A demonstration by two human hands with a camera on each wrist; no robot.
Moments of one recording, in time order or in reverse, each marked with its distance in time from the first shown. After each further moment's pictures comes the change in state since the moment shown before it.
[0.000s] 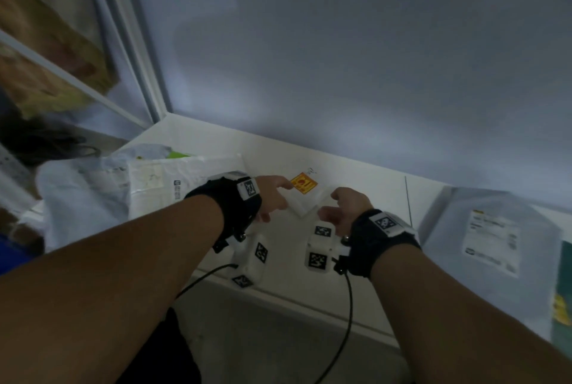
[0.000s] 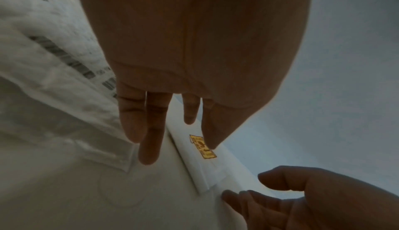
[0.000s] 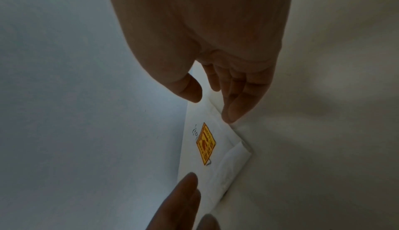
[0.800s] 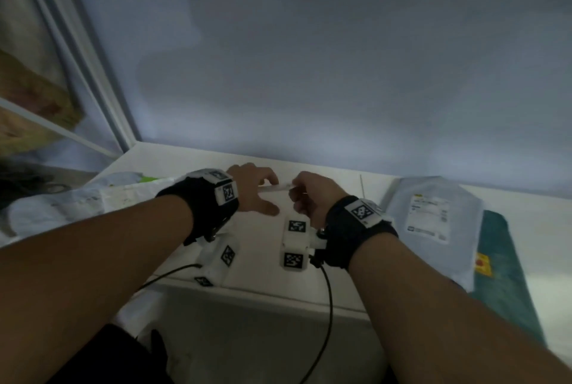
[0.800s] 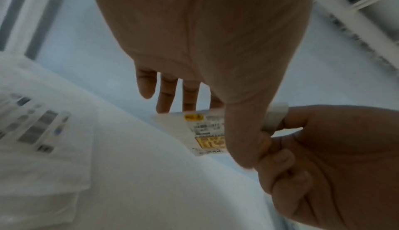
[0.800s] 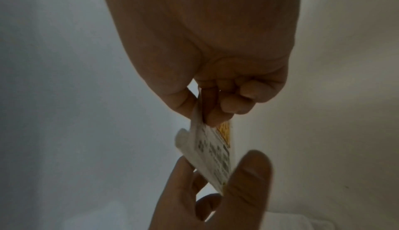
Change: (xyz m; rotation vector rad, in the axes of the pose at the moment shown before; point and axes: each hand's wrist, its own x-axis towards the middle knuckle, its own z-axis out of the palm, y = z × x) left_hand -0.045 0.052 -0.015 0.557 0.159 0.287; right_hand -0.069 -0.023 -0.019 0.038 -0.153 -0.164
